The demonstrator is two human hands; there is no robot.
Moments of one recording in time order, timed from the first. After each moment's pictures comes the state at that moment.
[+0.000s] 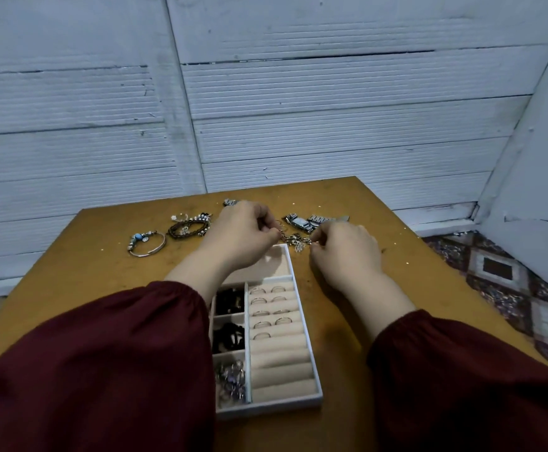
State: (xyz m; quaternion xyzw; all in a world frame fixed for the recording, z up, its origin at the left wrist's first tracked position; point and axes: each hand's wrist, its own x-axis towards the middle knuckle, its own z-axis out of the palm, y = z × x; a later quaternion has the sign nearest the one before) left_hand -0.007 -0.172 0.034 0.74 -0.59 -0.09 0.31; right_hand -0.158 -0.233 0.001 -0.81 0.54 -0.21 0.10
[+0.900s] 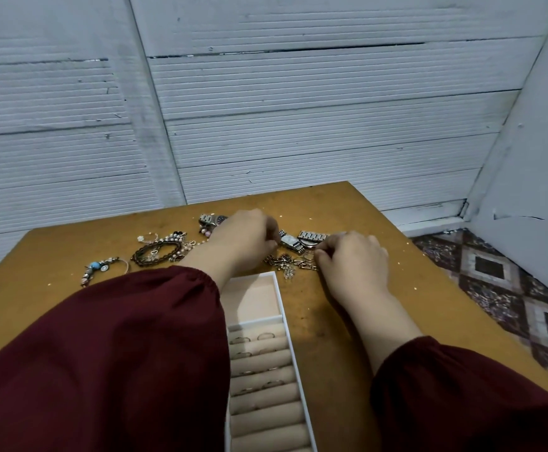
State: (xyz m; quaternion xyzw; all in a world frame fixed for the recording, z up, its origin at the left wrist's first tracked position) left_hand 0.011 -0.258 0.017 0.73 -0.66 -0.06 0.14; right_hand -0.156 -0.287 -0.021 -0.77 0.59 -0.24 0.07
